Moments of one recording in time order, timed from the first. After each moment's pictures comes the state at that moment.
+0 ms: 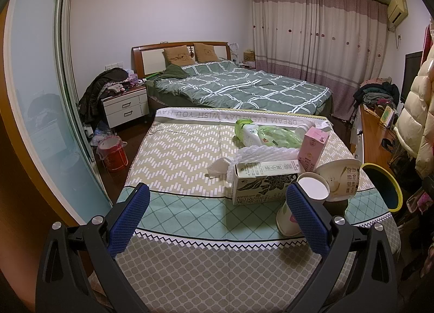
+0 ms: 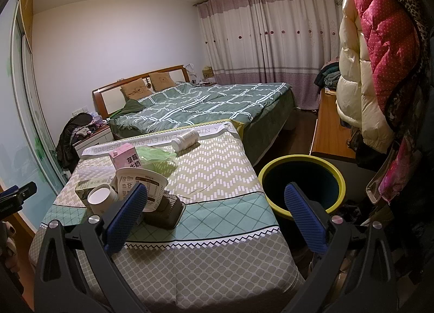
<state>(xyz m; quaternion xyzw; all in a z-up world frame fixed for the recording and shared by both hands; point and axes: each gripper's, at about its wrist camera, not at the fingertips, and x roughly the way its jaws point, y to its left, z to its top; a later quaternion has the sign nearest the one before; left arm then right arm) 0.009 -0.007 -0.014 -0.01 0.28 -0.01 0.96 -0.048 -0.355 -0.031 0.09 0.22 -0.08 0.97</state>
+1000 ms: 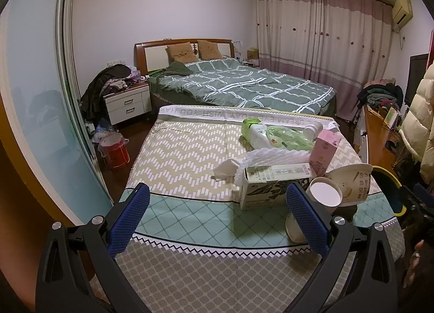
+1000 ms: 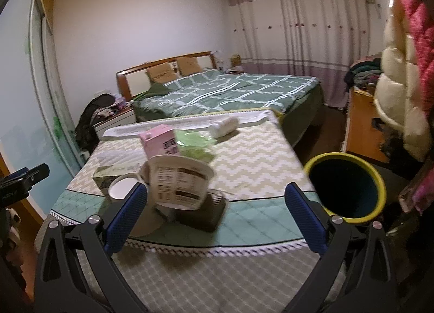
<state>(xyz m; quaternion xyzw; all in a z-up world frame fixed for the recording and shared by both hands) 0.030 0.004 -0.025 -0.01 0.29 0.00 0.96 0.013 -0.294 -0.056 0.06 0.26 0.01 0.96</state>
